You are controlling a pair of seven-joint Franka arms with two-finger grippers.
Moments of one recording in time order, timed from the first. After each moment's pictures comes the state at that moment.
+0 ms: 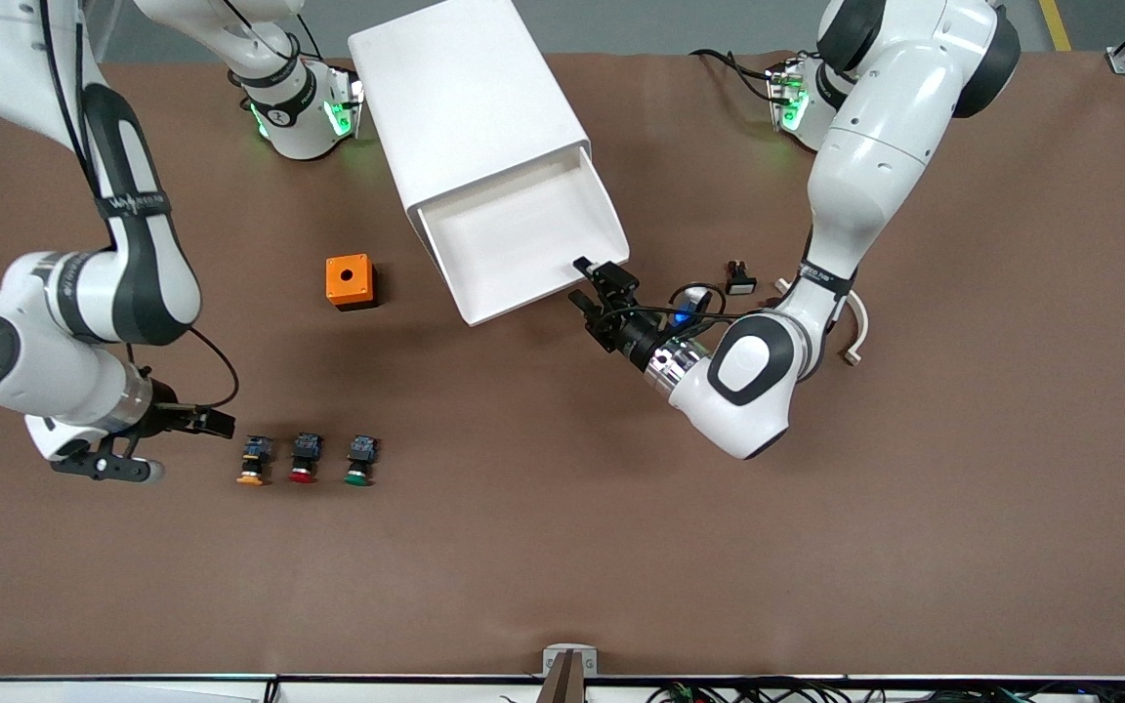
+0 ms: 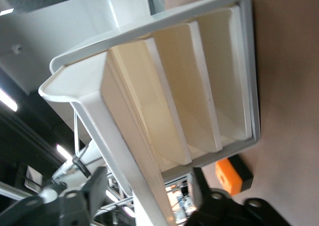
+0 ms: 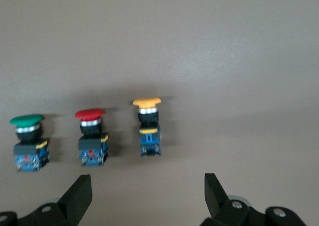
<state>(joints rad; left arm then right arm) -0.36 0.89 -0.13 -1.30 -1.13 1.41 -2.07 0.07 0.48 -0.09 -1.73 0.07 2.21 0.09</state>
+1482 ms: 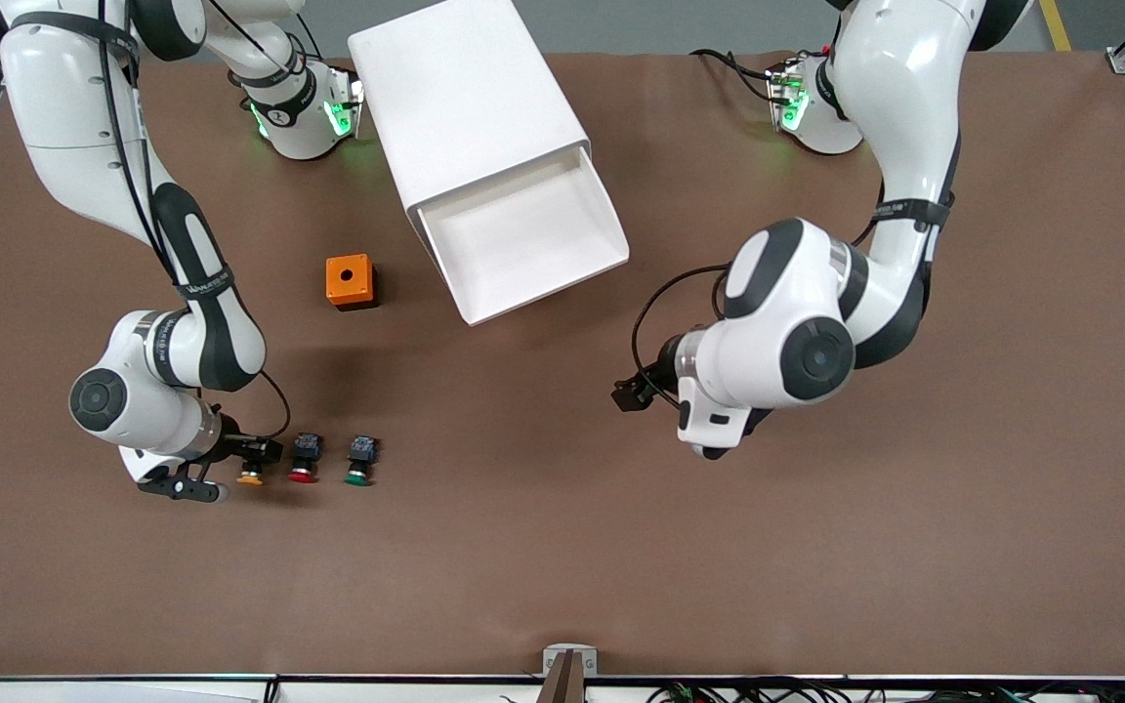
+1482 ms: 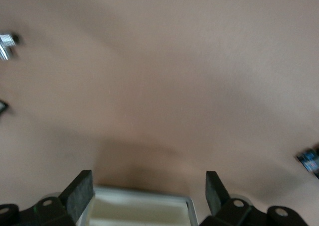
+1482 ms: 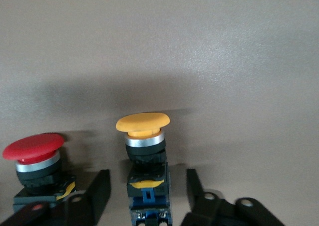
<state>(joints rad) -0.52 0.68 0.01 -1.15 -0.35 1.74 -1.07 0.09 0.69 -0.10 -1.74 0.13 2.40 0.07</state>
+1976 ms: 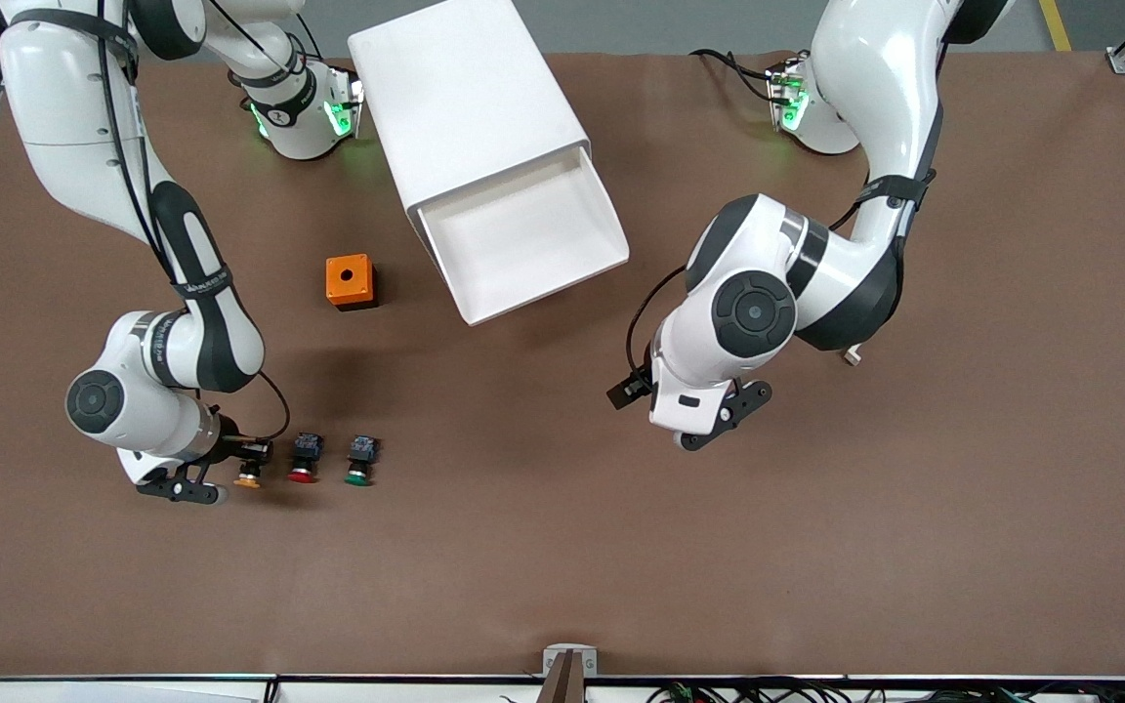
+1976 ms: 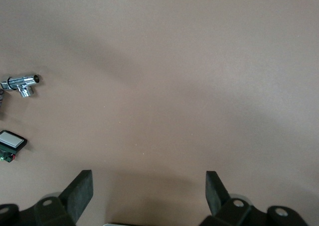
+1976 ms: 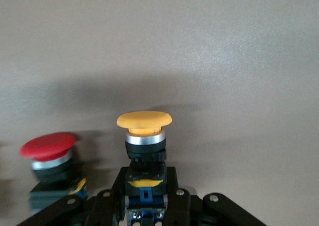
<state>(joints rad) -0.56 0.68 0.02 -1.15 -0.21 1.76 -1.07 0.09 0.66 -0.09 -1.70 0.13 2.32 0.08</state>
